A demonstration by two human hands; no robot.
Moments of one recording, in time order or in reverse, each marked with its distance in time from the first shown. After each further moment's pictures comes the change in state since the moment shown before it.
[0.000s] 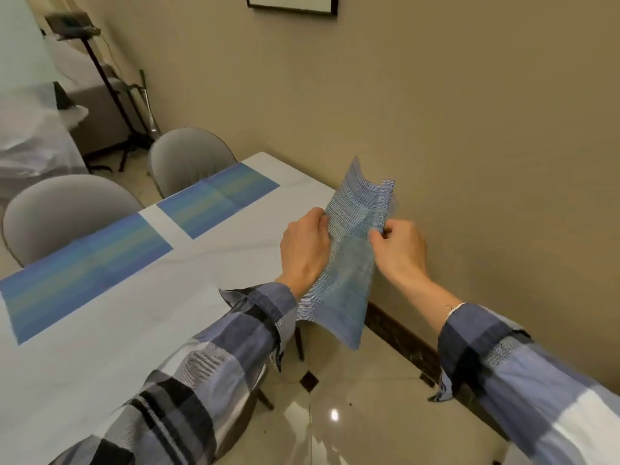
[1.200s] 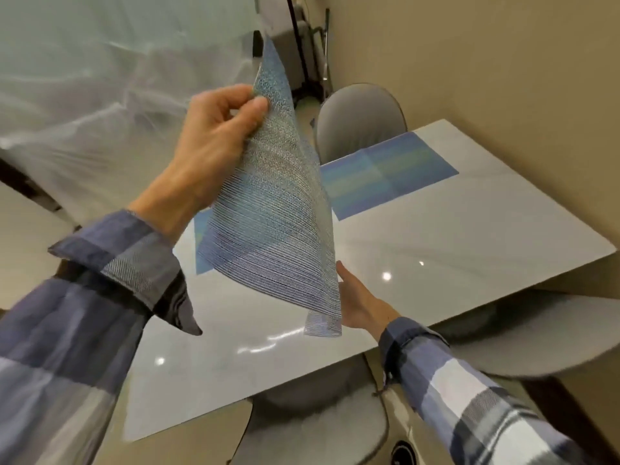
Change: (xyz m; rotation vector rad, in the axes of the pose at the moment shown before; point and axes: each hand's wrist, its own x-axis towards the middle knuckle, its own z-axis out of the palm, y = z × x) left_hand 0.126 -0.109 -0.312 -0.069 0.226 -0.173; right_hand 0.004 -0.093 0.367 0.740 -1.398 0.801
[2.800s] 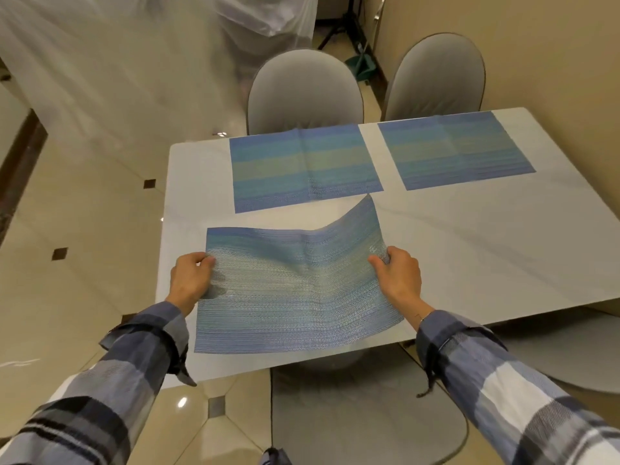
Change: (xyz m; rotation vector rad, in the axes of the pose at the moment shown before) left_hand -0.230 -0.414 -0.166 0.132 0.224 -1.032; right_hand 0.106 0.055 0.100 -1.250 0.840 -0.490
